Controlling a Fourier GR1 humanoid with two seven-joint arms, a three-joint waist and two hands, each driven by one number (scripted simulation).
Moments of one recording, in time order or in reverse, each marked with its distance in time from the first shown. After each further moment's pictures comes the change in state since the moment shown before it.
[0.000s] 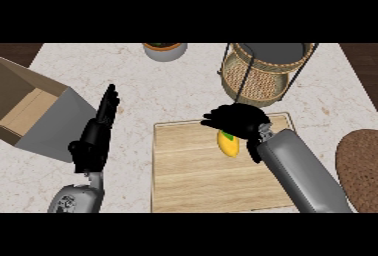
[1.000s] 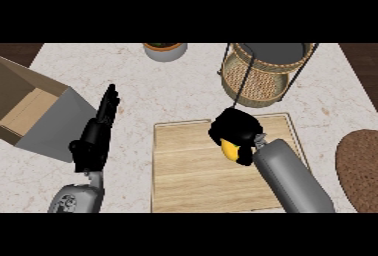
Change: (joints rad) left arm -0.003 -0.012 0.016 0.005 -0.012 -0.018 -0.004; right arm 0.062 0.074 -0.042 0.096 0.100 -0.360 -0.083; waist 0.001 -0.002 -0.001
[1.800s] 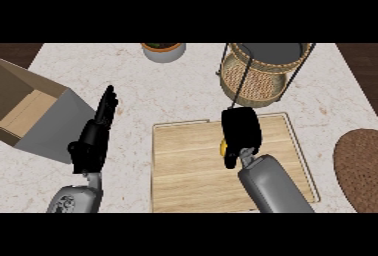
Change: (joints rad) left arm 0.010 0.005 0.009 0.008 0.001 -0.006 -0.014; right arm 0.104 0.107 0.031 -0.253 0.056 0.126 0.950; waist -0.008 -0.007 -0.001
